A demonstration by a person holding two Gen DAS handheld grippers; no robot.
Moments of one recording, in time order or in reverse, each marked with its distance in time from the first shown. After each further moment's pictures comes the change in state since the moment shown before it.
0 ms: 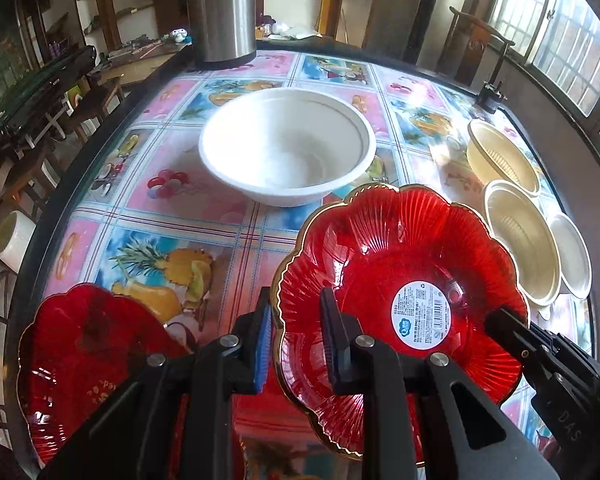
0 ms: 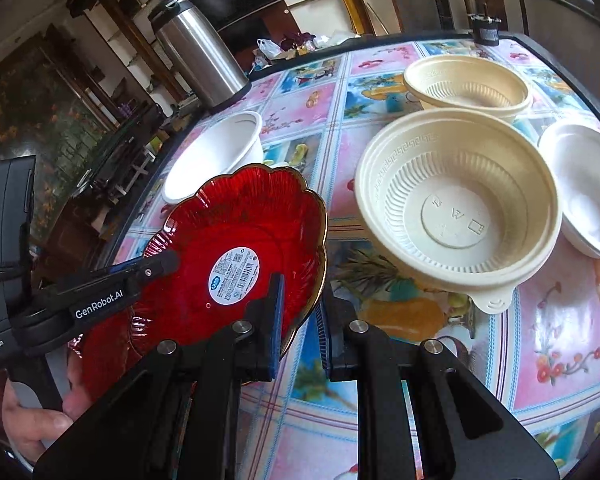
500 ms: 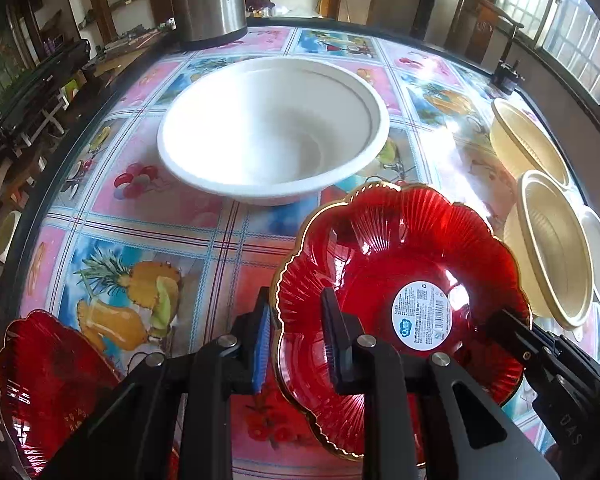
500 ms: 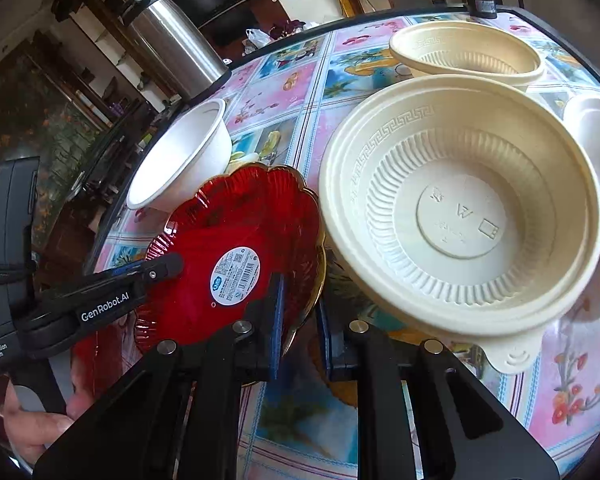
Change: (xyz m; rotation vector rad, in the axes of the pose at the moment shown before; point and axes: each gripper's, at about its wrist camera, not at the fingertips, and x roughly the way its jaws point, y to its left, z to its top) left arm 0.048 -0.015 0.013 0.018 0.063 0.030; right arm 0.038 -0.031 0.006 0.057 0.047 0.001
